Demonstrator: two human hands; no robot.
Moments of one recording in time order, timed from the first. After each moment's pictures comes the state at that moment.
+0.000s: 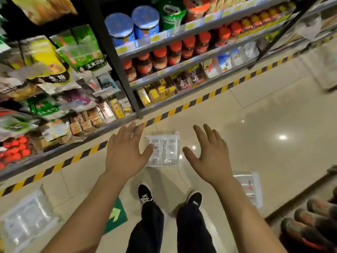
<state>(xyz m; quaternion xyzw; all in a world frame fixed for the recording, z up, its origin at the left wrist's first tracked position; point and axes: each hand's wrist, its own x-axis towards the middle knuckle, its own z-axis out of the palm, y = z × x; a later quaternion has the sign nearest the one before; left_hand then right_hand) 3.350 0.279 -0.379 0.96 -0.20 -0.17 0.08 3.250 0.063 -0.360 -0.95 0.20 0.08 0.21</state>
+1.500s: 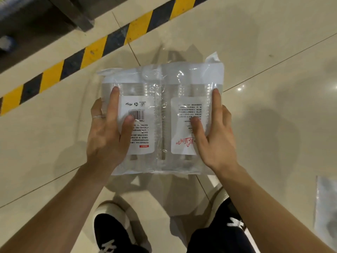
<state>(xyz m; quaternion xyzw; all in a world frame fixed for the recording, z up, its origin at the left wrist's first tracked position) 3.382 0.229 -1.066 0.95 -0.08 -0.16 0.25 3.295 0.009 -1.071 -0.86 0.27 0.07 0.42</state>
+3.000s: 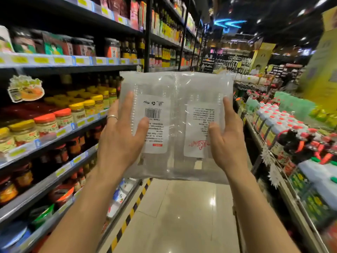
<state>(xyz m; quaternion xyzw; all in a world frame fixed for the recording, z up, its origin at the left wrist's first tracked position) 3.347 -0.047 0.093 0.72 -0.49 0.14 0.47 3.134 -0.151 0.102 -0.75 0.38 -0.52 0.14</state>
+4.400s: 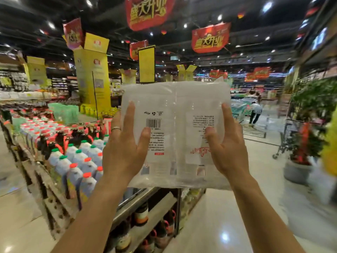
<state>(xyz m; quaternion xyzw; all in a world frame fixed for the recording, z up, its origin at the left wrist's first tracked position) 2.654 0.160 0.162 0.27 -0.81 -0.12 0.51 2.489 0.320 0.164 -0.37 0.73 -0.51 -0.25</state>
